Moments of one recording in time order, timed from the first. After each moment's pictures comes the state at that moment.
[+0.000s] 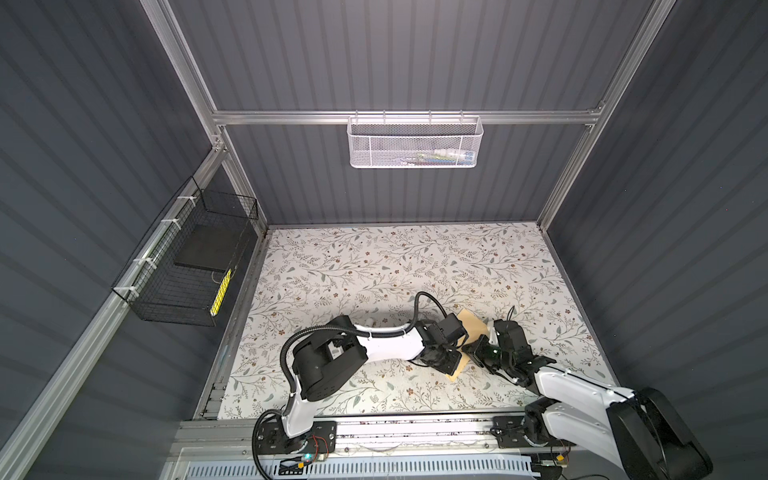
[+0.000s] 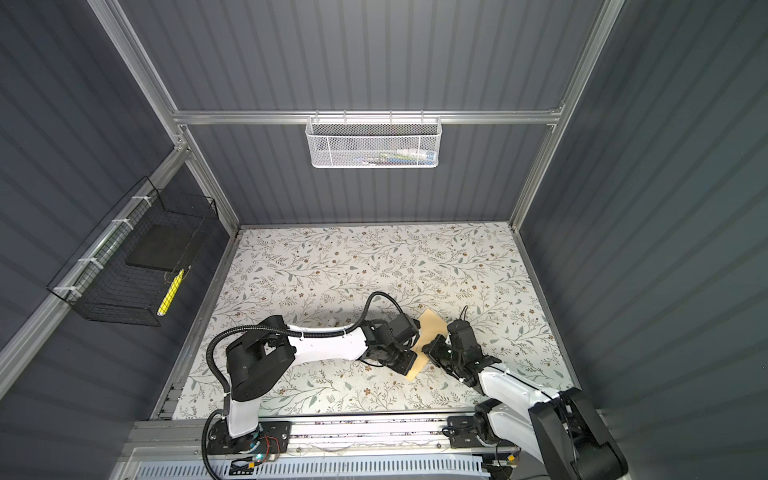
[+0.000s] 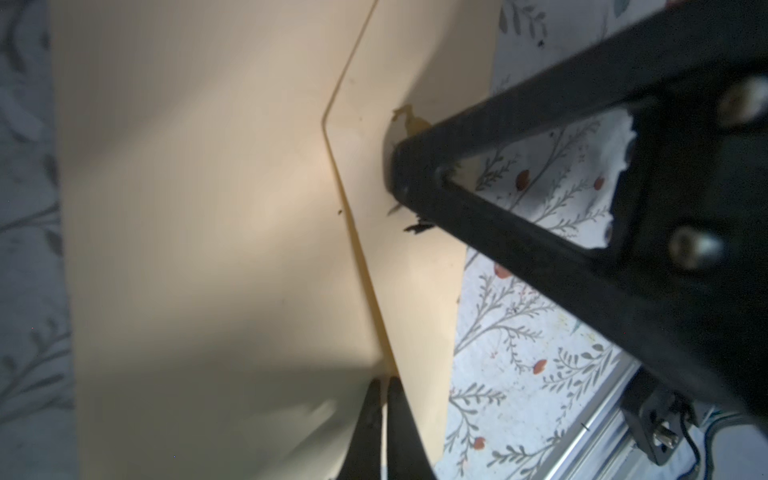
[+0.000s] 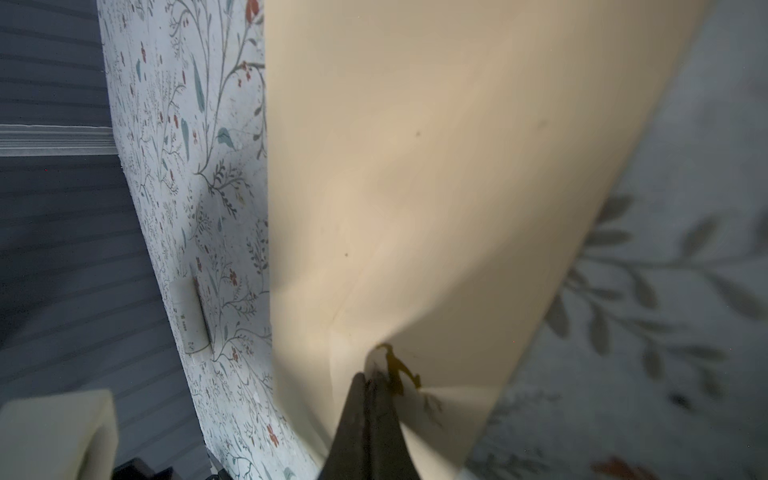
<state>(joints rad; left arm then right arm) -1.16 1.97 1.26 -0.41 0.20 -0.54 0.38 1.12 0.17 0.14 -0.31 1.07</state>
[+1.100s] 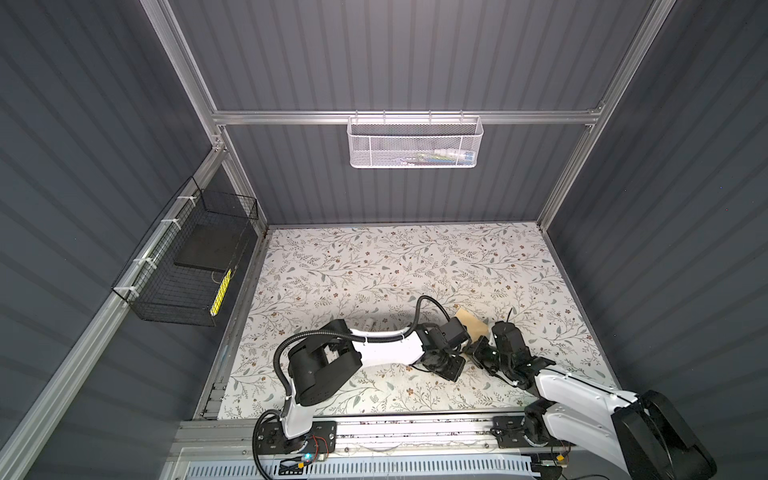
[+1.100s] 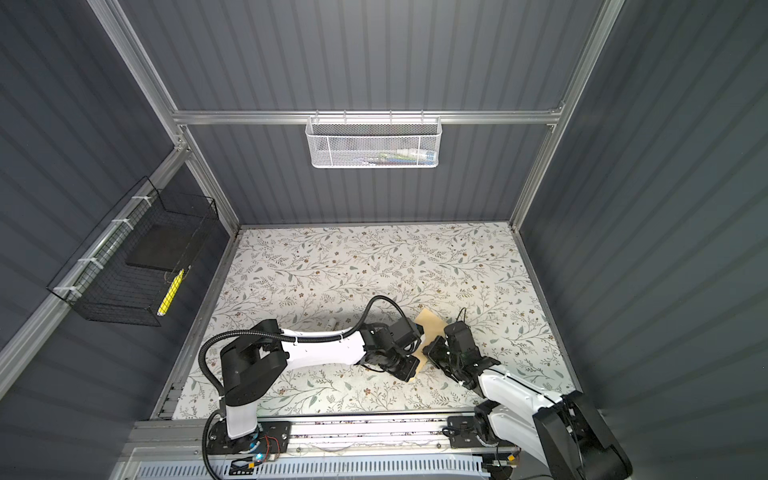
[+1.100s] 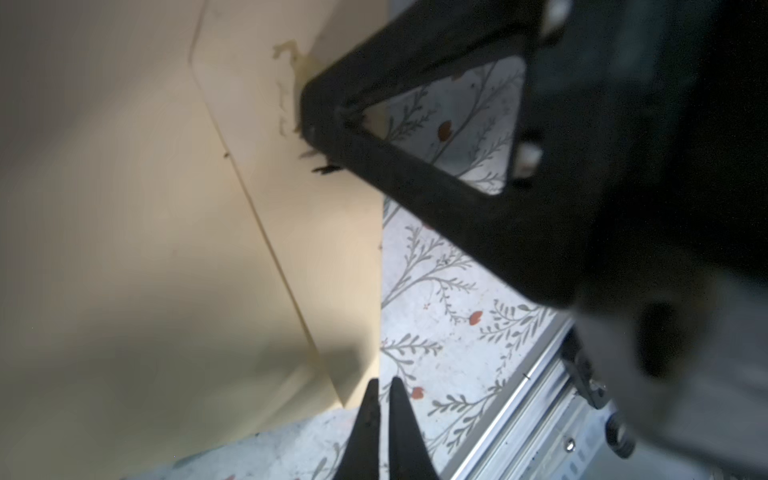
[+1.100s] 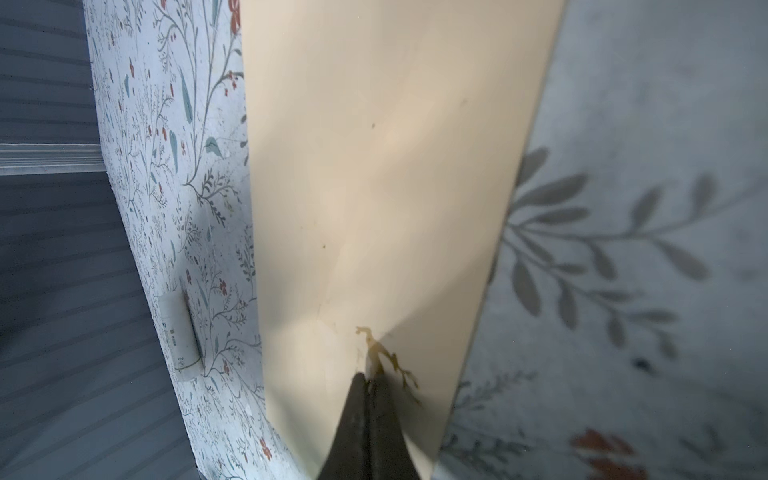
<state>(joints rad) -1.18 1.94 1.26 -0.44 0.26 -0.57 0.42 1.06 0.17 0.06 -0.23 1.12</state>
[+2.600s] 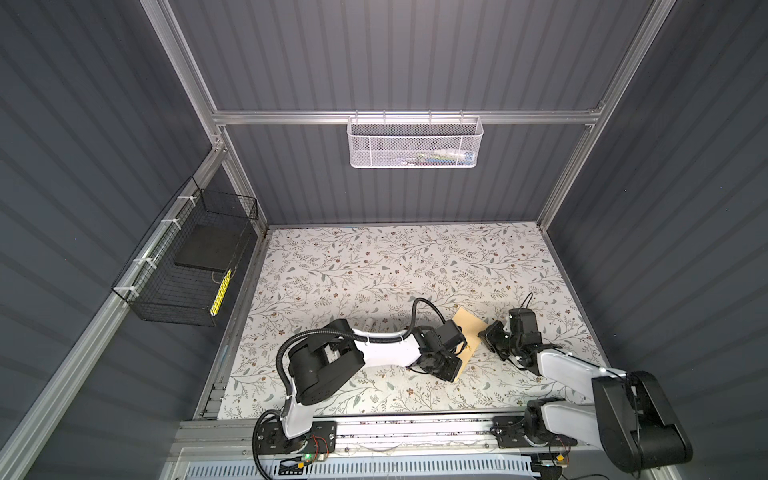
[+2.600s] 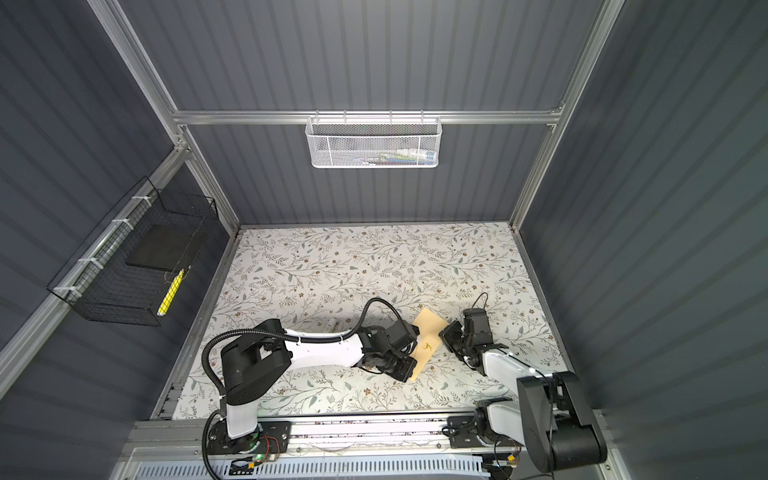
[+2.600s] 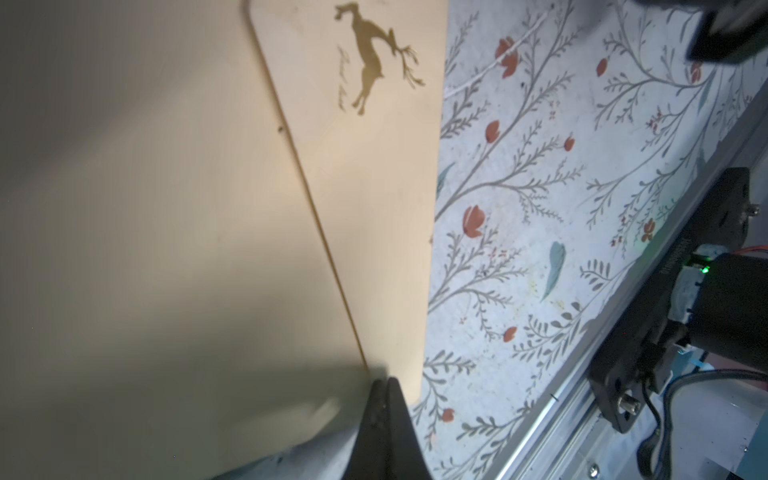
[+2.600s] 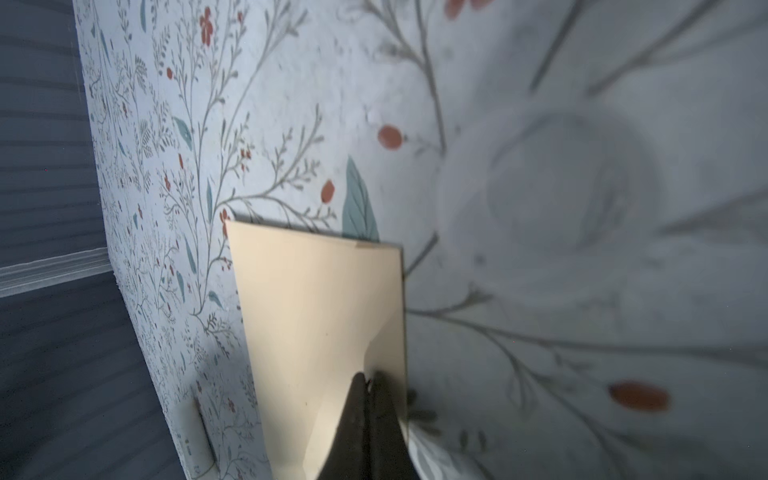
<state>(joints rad) -1.18 1.94 1.19 -0.33 0.25 -0.61 0.10 1.26 0.30 0.07 -0.29 1.00</state>
